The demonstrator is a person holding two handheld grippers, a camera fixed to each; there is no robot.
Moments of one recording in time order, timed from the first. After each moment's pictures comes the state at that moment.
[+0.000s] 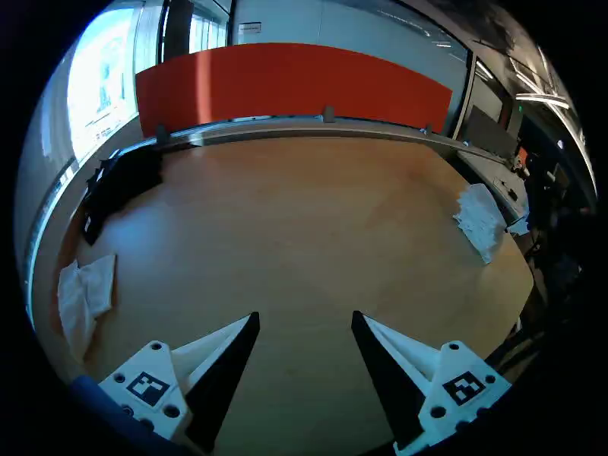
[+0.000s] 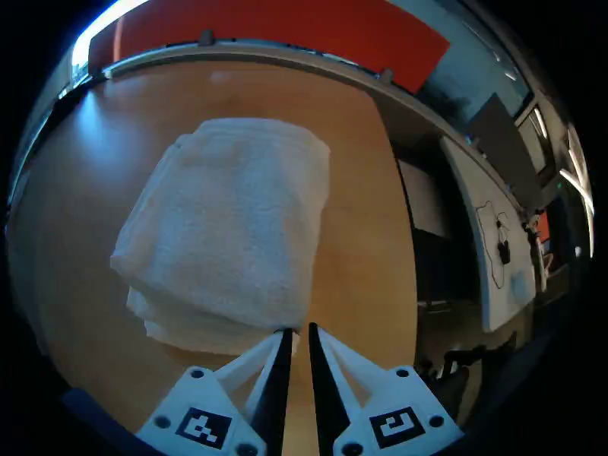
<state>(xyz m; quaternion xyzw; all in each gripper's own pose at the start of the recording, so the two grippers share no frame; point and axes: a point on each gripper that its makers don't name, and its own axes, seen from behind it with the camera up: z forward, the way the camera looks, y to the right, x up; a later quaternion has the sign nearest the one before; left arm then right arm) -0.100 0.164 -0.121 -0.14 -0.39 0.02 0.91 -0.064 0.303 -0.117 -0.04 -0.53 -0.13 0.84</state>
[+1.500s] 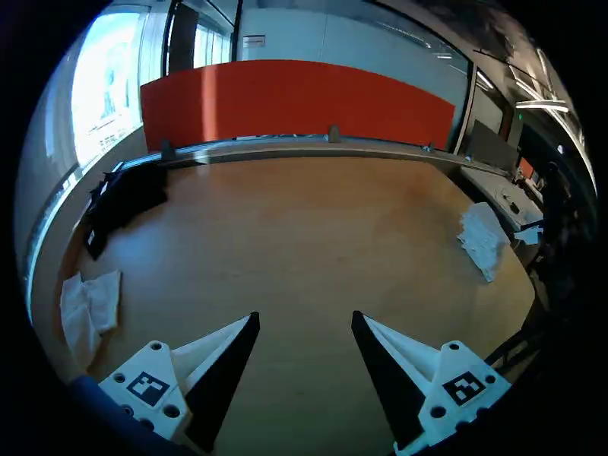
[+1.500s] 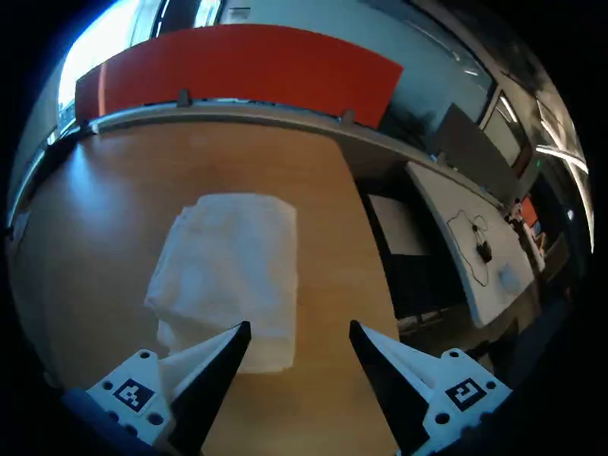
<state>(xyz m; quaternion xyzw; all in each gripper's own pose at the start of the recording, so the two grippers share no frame) -0.080 0.155 -0.093 -0.13 -0.35 0.02 0.93 -0.001 0.291 -0.111 -0.09 -0.42 -0.09 0.90</state>
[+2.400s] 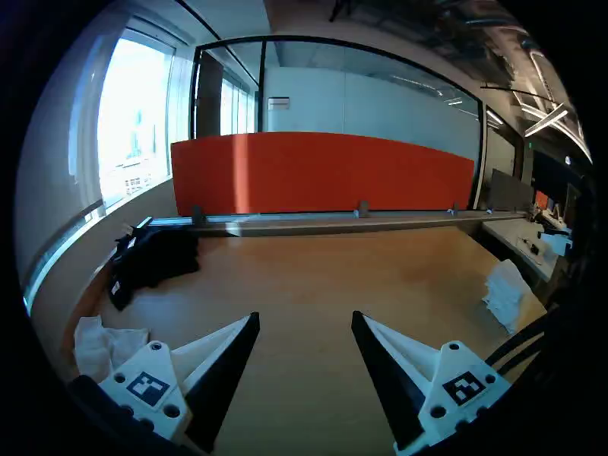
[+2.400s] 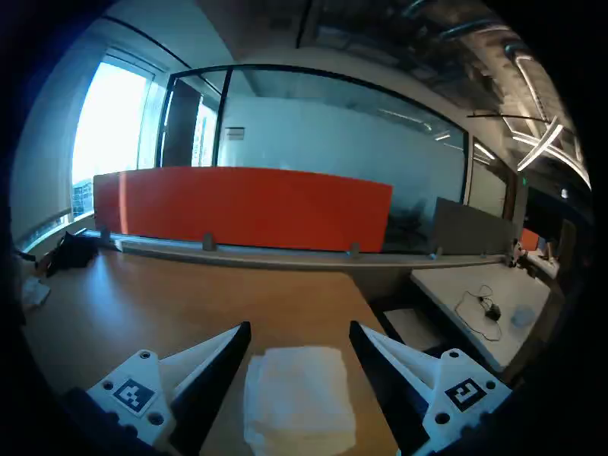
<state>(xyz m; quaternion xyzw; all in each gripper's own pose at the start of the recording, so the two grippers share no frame) -0.013 0.125 -0.020 -0.07 -0.20 0.01 0.98 0.138 0.191 -0.046 -0.06 -0.14 -0.04 0.99</state>
